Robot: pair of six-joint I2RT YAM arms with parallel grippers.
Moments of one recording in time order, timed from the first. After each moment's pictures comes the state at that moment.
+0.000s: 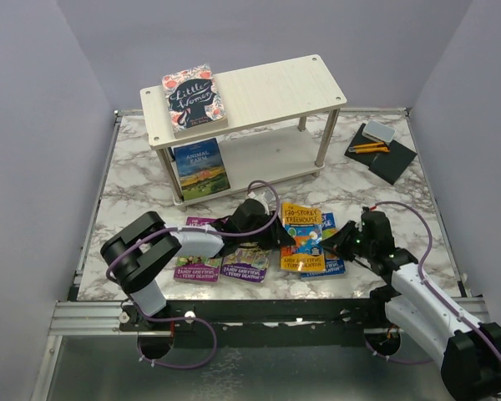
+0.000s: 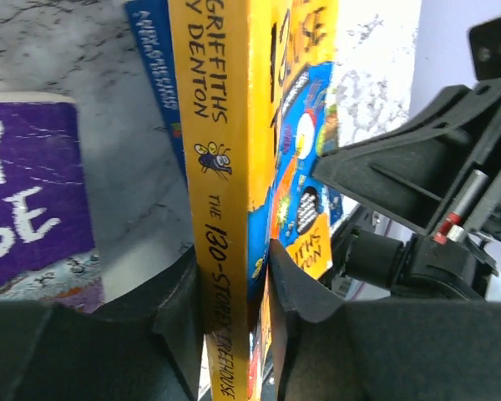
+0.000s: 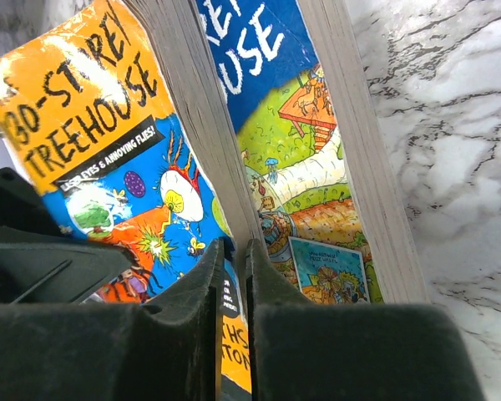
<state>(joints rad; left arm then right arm) -0.91 1.67 0.69 0.42 0.26 -1.05 0.28 0.80 0.26 -0.24 -0.28 0.92</state>
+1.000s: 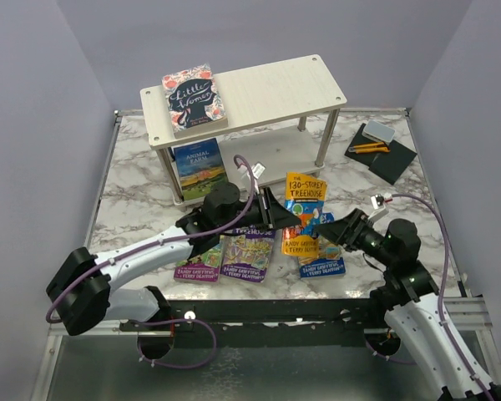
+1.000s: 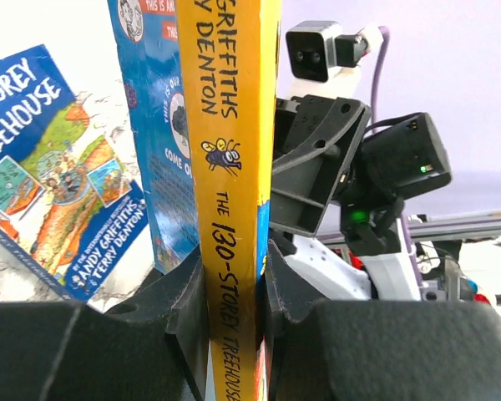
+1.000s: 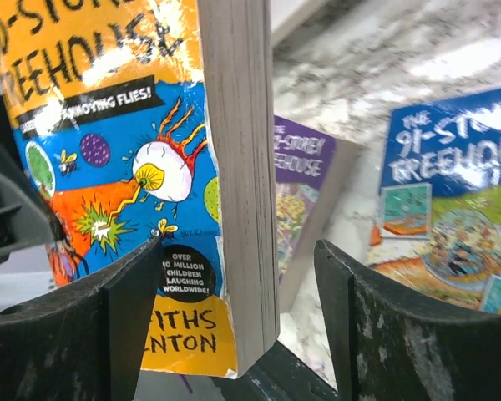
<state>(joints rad) -0.89 1.27 0.76 0.33 0.37 -1.07 0.28 0.40 0.32 -0.22 -0.46 0.88</state>
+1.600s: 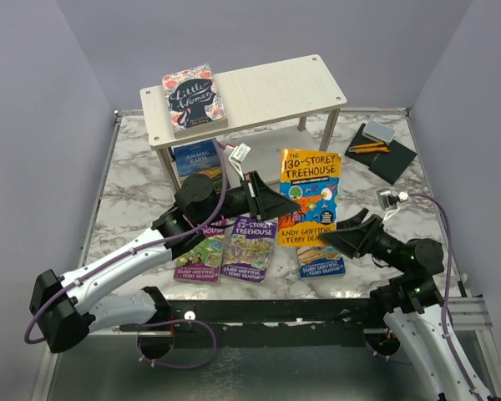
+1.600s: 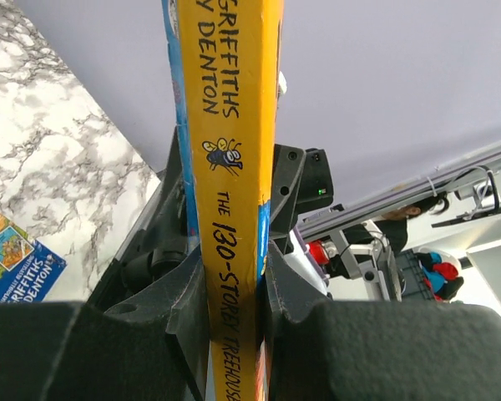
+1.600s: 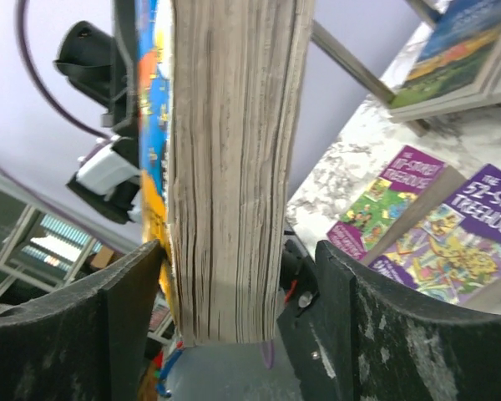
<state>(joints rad) -0.88 1.09 0.89 0.31 0.42 -1.08 0.28 0.25 0.31 0.20 -0.75 1.11</state>
